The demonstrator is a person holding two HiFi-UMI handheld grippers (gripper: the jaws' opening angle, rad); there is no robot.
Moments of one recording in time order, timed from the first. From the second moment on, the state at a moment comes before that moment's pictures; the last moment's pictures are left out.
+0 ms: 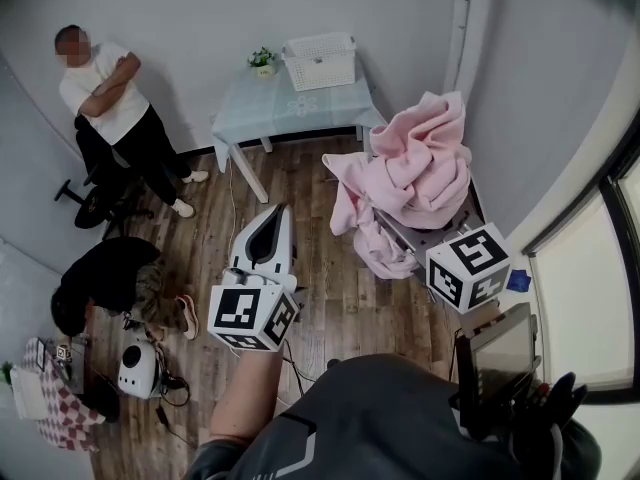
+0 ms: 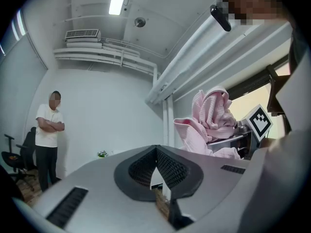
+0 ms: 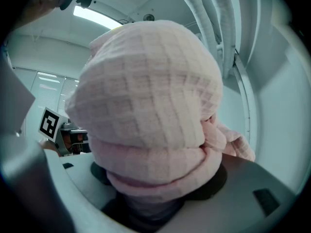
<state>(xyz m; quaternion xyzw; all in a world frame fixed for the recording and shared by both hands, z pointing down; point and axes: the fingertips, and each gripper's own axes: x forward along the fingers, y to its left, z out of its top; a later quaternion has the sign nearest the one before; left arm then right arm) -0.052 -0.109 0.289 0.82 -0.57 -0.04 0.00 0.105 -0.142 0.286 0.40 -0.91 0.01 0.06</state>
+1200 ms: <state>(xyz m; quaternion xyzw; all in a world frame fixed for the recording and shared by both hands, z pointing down) -0.101 -0.126 0.315 0.84 -0.54 -0.04 0.01 0.068 -0.154 0.298 0.43 -0.90 0.01 0.06</state>
